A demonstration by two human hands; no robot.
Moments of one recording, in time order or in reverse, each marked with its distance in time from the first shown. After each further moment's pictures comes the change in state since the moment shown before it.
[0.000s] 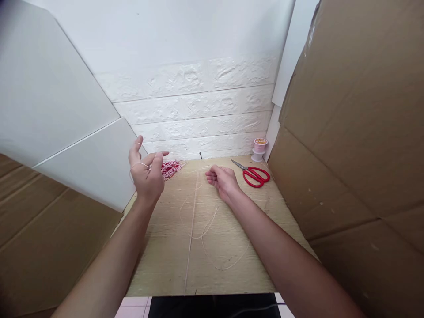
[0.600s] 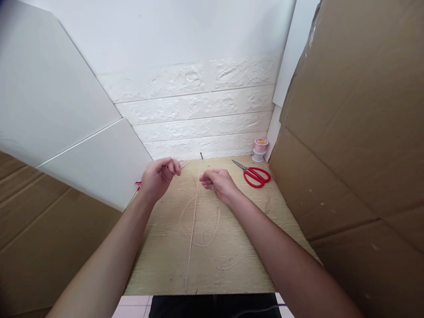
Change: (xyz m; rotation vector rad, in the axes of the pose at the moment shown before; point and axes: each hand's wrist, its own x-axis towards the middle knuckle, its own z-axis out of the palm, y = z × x) left_hand 0.006 -0.009 0.005 -0.789 -0.519 -0.570; right_hand -0.008 0.003 0.003 -0.158 -0.199 0.052
